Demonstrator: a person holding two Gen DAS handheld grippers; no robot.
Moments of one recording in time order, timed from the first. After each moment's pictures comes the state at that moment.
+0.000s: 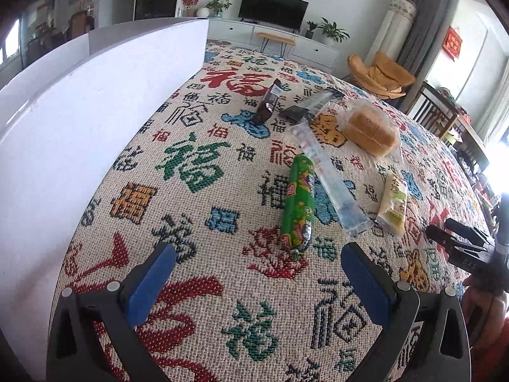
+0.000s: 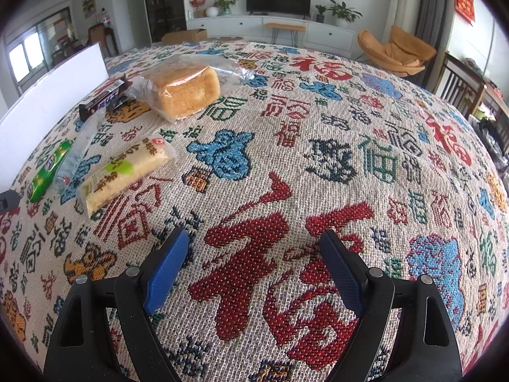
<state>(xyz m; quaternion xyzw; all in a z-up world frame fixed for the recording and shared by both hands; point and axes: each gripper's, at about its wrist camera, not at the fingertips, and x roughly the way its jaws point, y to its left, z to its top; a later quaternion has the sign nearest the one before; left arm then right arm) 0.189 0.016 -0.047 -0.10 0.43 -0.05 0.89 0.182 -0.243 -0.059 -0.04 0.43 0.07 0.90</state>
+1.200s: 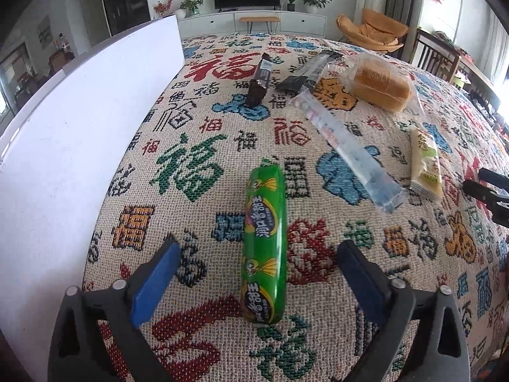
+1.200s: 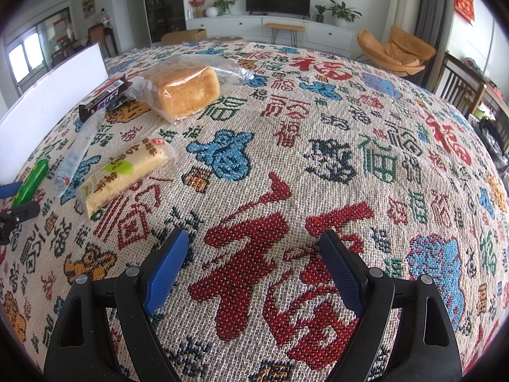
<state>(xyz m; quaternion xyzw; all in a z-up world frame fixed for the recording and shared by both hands) 0.209 0.005 -0.067 0.02 0.47 -0.03 0.88 0.181 -0.244 -0.058 -0.04 0.43 0.07 0.90</state>
